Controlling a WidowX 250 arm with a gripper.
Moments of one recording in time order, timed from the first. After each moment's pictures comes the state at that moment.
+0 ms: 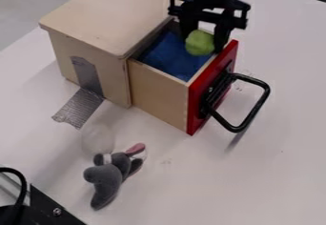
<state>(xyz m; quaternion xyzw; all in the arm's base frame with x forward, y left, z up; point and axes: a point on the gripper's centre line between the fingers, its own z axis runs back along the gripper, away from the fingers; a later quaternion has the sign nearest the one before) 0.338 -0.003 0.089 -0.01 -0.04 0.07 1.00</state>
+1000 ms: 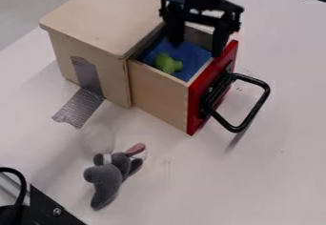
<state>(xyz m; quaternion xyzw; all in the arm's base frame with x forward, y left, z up) 0.326 -0.002 0.112 -0.01 -0.04 0.07 1.00</state>
